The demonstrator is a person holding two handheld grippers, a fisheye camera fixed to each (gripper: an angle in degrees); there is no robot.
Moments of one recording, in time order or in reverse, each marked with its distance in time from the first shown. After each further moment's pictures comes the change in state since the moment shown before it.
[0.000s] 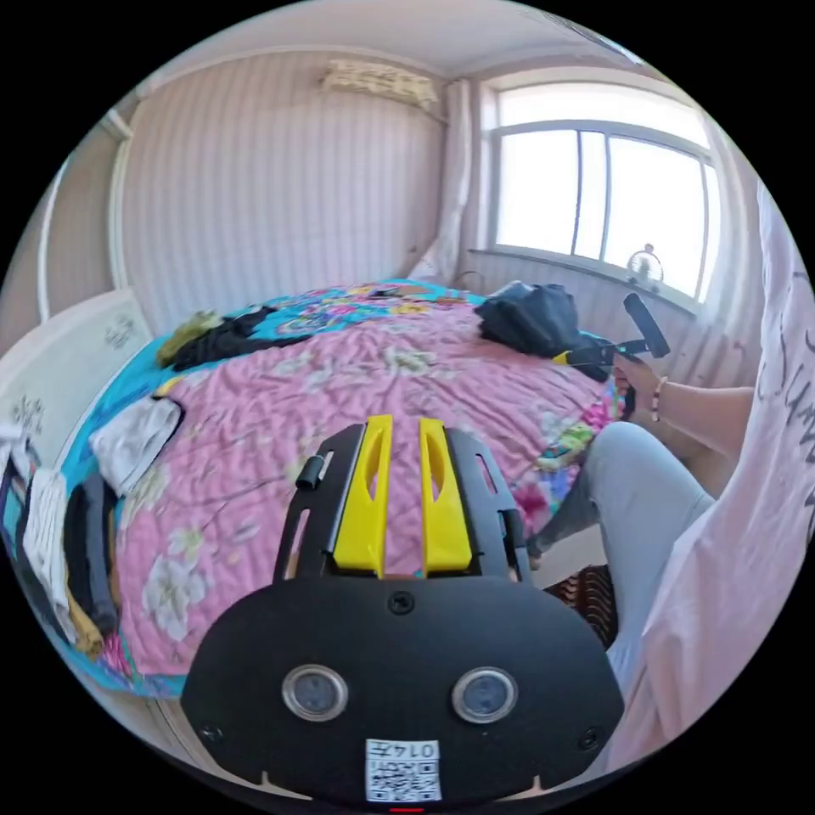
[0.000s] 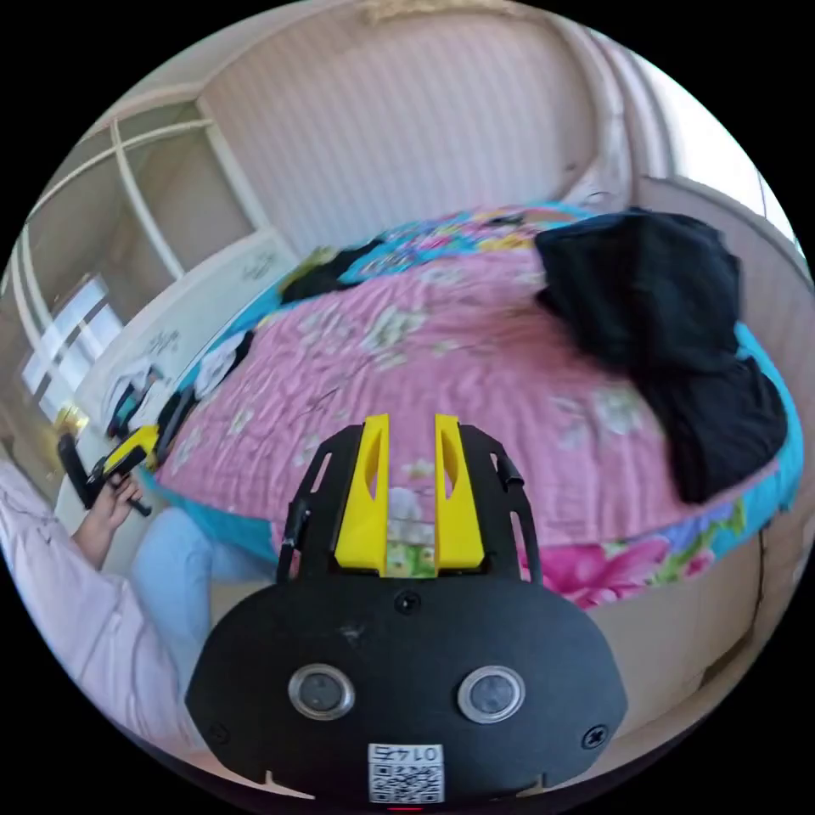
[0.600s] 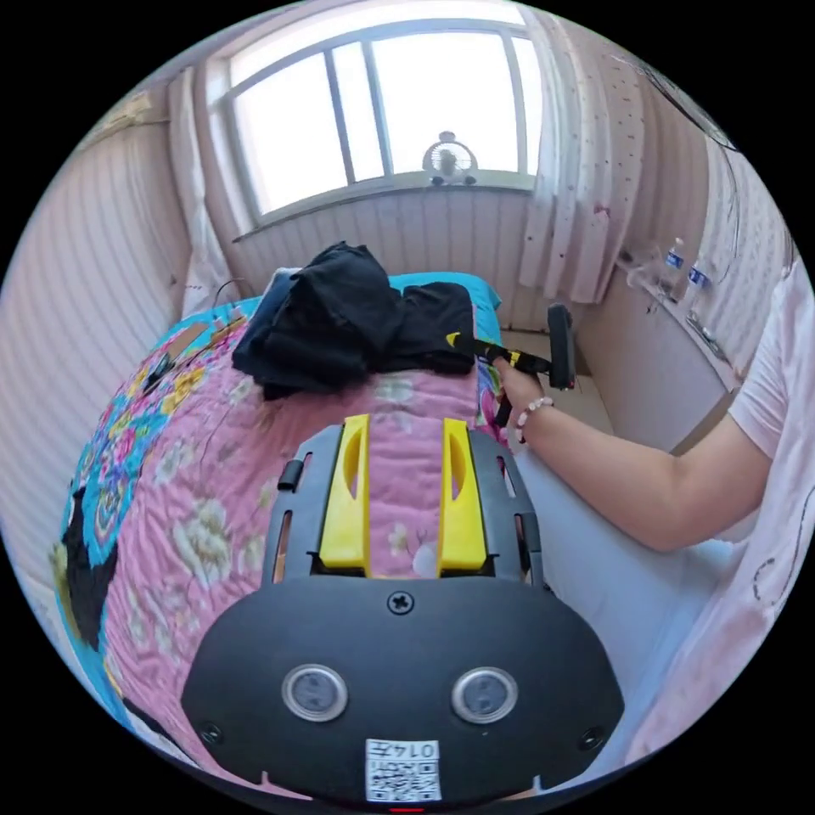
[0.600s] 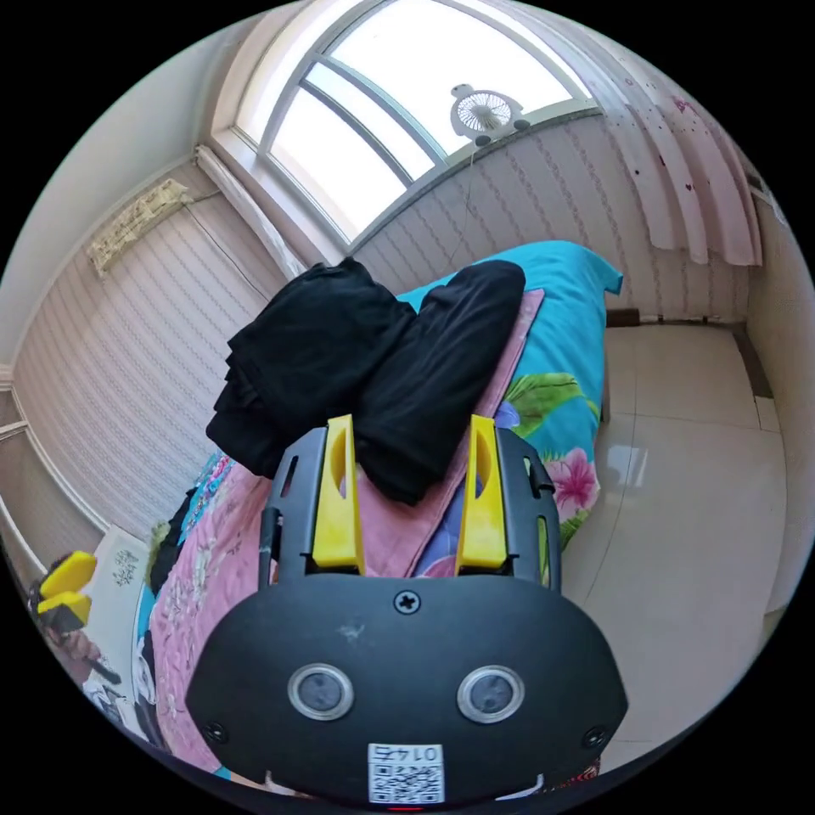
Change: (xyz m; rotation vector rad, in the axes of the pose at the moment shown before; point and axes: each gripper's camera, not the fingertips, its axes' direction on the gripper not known) left arm 0.377 -0.184 0.258 -0.159 0.431 0.598; right arm 0.230 0.003 -0.162 0.543 0.411 0.780
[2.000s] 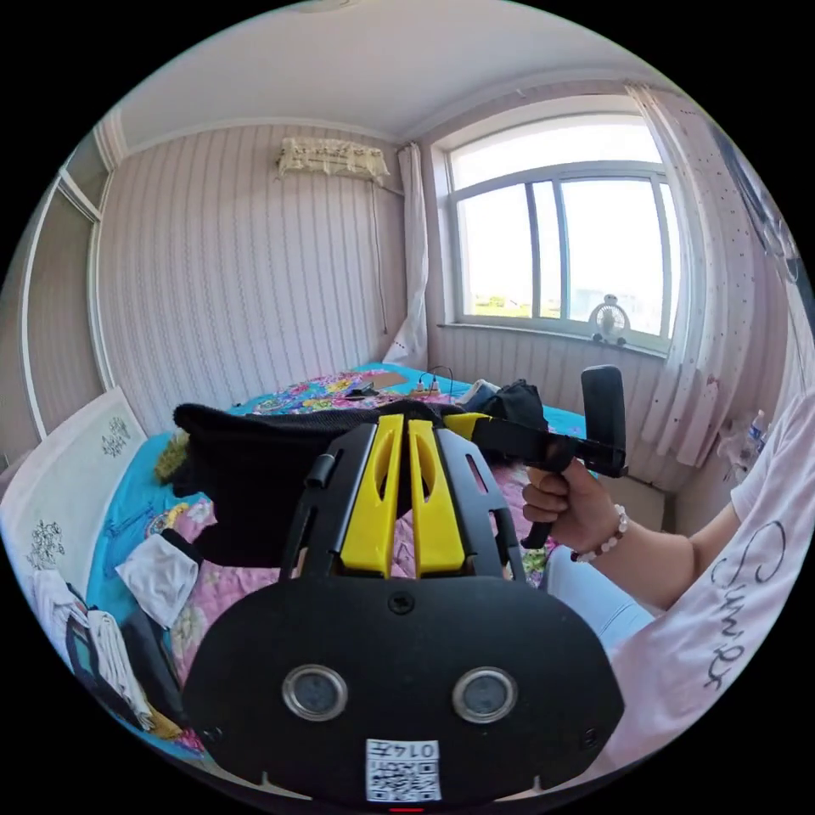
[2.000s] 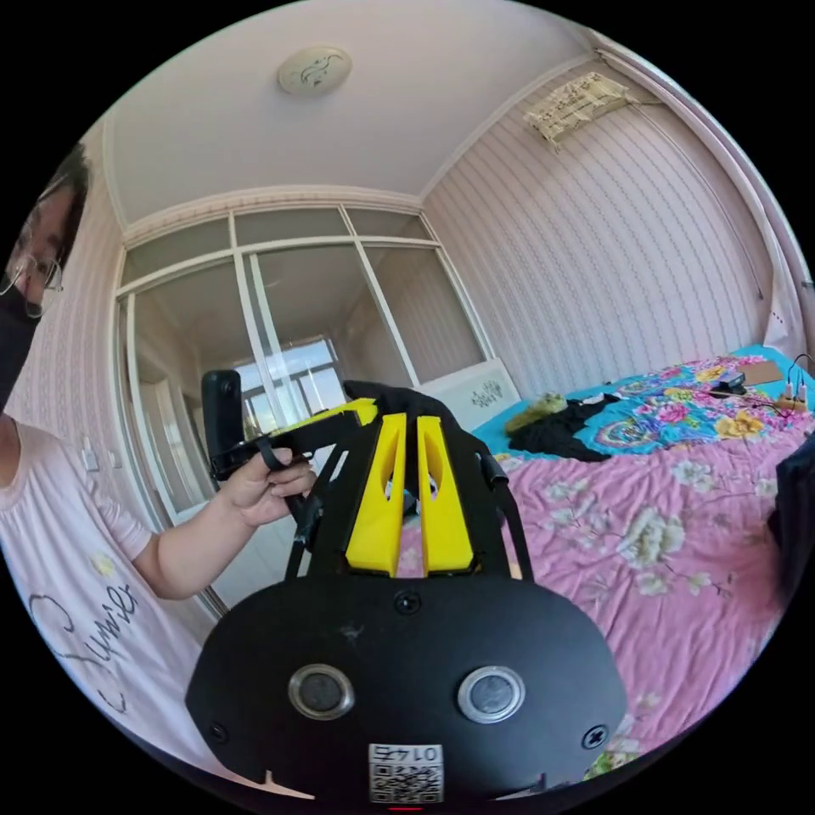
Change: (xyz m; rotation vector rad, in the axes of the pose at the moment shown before) left arm -0.078 0.122 -0.347 0.328 -0.484 -0.456; right arm -0.373 0.296 -0.500 -0.390 -1.340 -0.715
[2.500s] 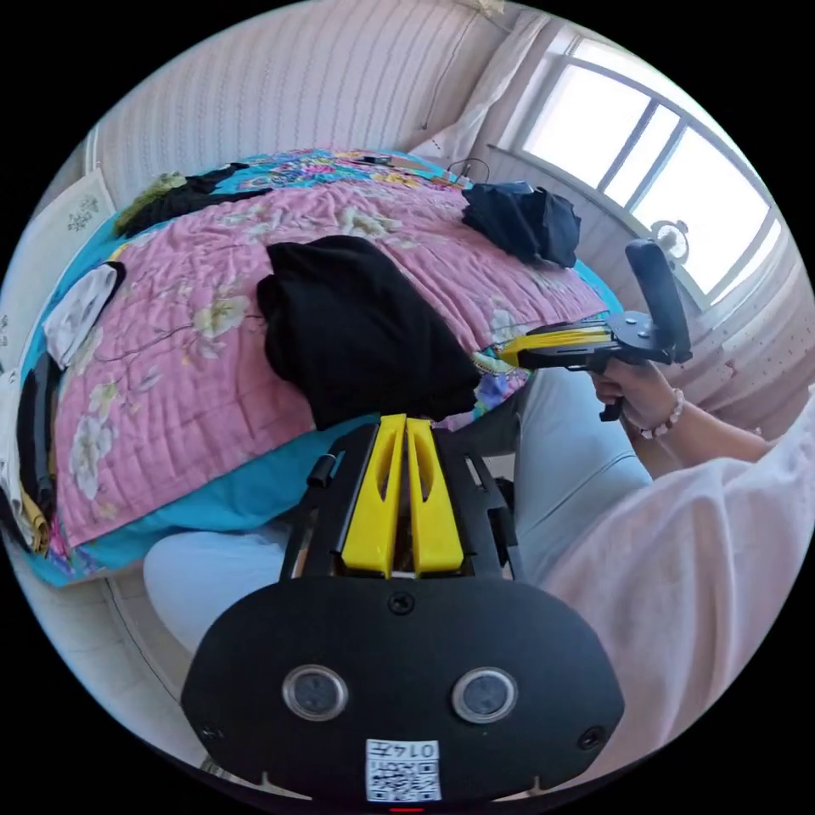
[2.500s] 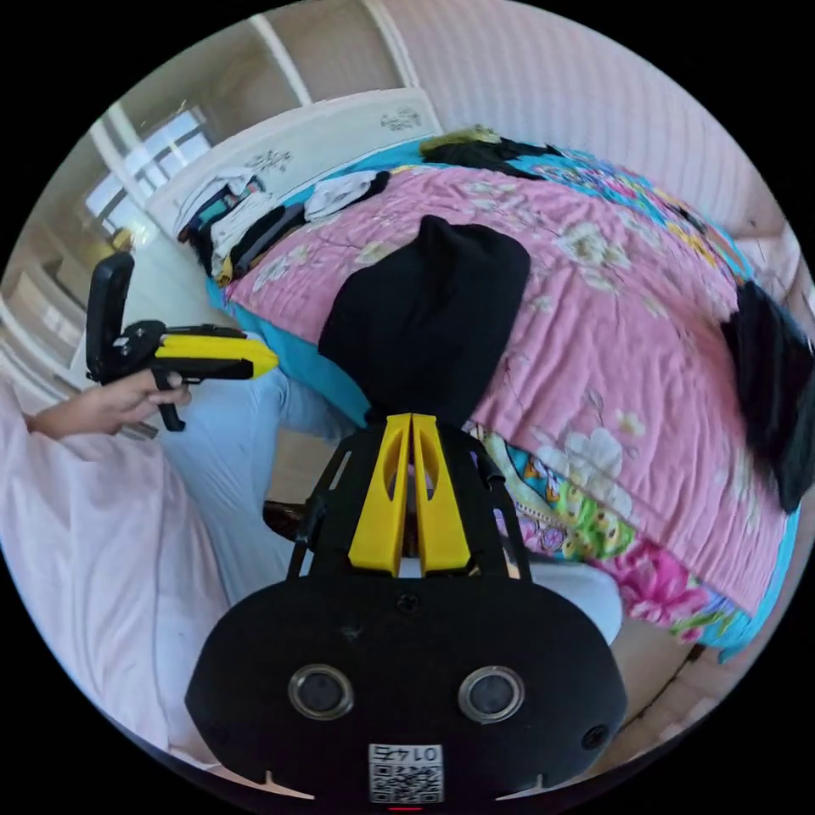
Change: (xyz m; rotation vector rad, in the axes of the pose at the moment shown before) left arm -0.026 0.256 0.074 -0.633 0.110 -0.327; right arm 0.039 0.328 0.099 -0.933 0.378 0.032
